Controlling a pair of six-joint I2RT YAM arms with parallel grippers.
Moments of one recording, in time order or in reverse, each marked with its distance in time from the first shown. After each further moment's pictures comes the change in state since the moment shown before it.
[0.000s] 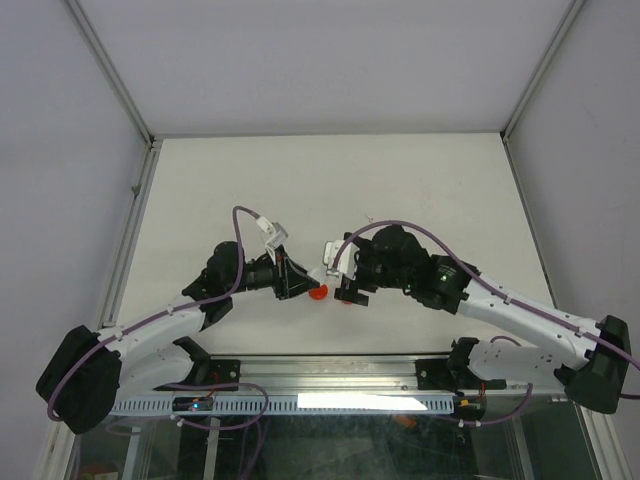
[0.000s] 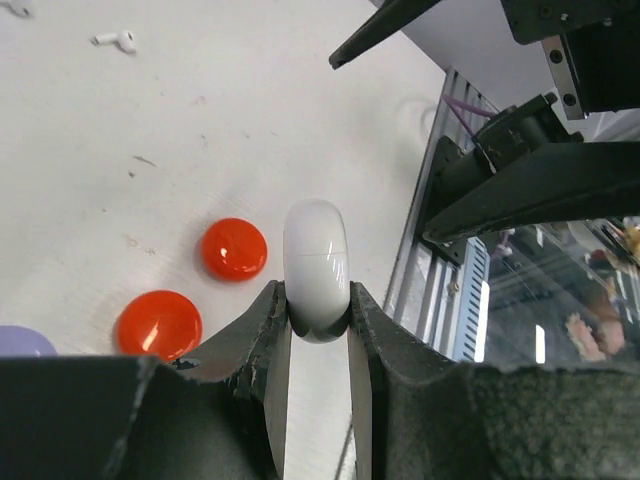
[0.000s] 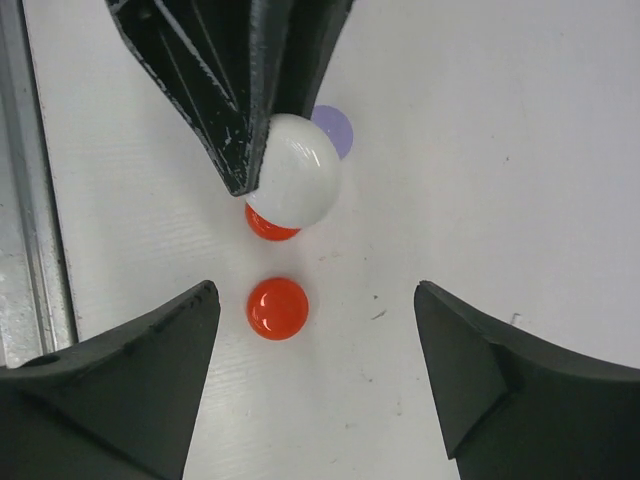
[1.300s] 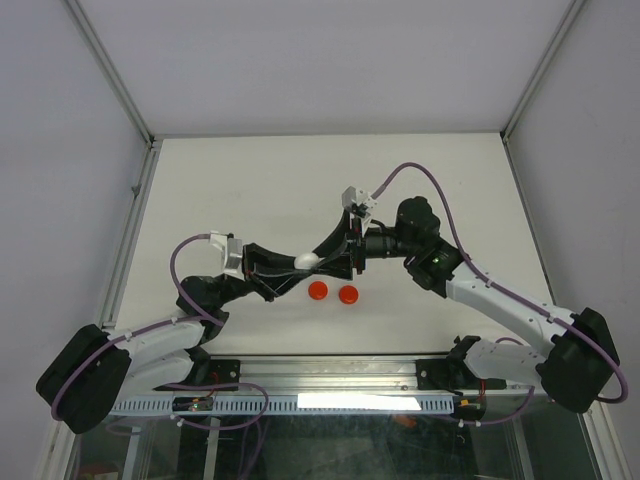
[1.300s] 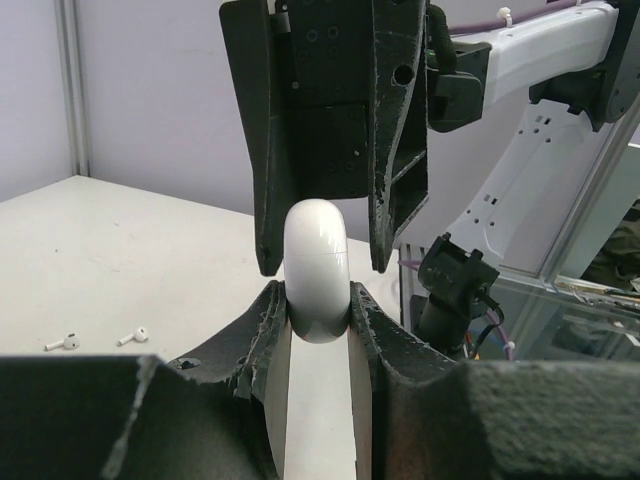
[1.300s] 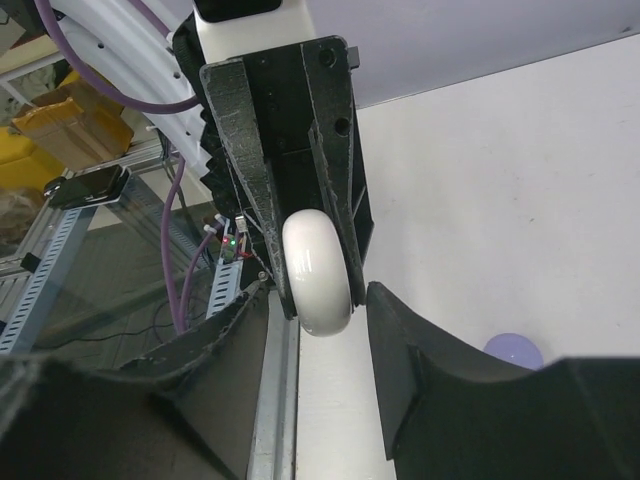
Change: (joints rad) left arm 0.000 -0.019 -0.229 0.958 -0.041 -0.055; right arm -0.270 0.095 -0.075 0.709 -0.713 0.785
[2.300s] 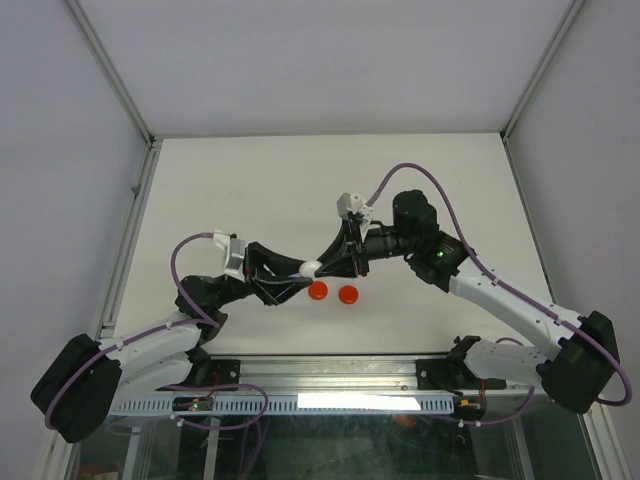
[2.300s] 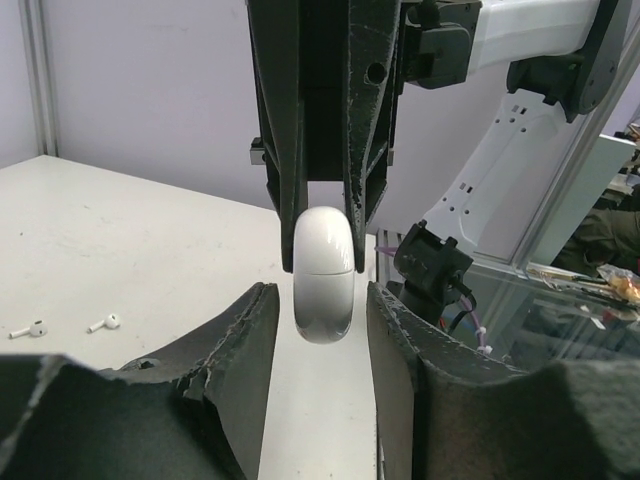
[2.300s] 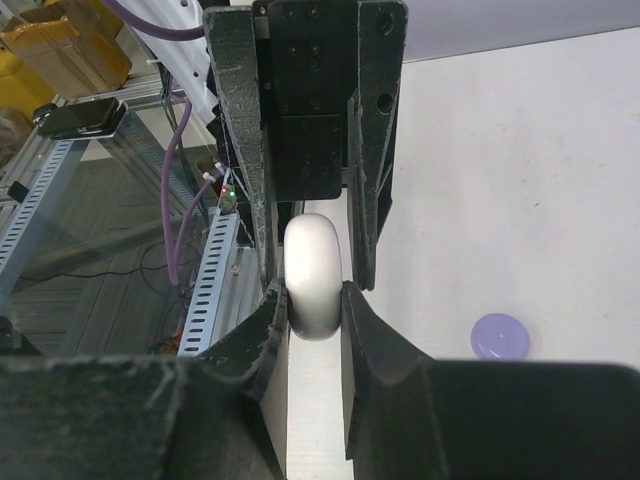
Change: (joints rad) left arm -0.012 -0.068 0.006 -0.099 0.032 -0.023; right arm -0.003 0.005 0.091 -0.241 -0.089 -0.206
